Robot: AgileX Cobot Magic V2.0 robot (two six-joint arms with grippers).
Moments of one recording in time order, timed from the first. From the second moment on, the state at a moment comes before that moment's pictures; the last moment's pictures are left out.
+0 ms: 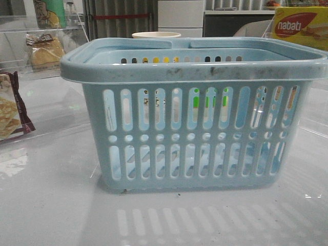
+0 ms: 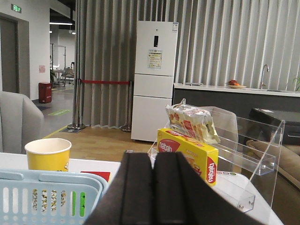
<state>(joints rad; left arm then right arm) -0.04 0.08 -0.41 -0.05 0.08 0.11 -0.02 0.09 -0.46 0.13 0.20 -0.14</state>
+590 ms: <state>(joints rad) -0.04 0.50 -0.72 -0.05 0.67 0.11 -0.02 0.51 -0.71 0.13 0.69 -0.14</state>
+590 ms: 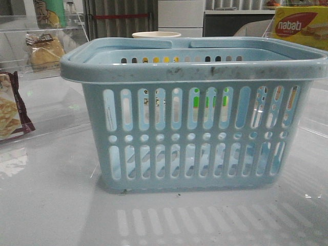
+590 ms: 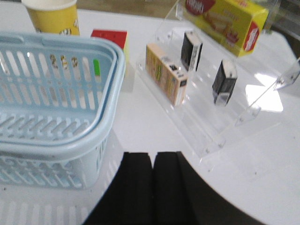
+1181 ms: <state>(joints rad) -0.04 0.65 -0.72 -0.05 0.69 0.11 -0.03 0.76 -0.71 0.08 0.70 -0.13</state>
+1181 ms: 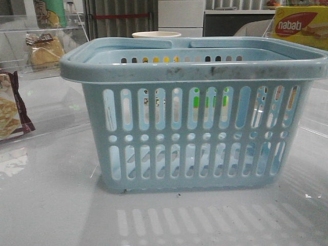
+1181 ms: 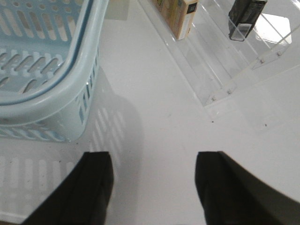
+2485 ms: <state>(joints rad) -0.04 0.65 -0.72 -0.05 0.69 0.11 -0.20 1.82 -1.41 -0.04 0.49 -0.11</state>
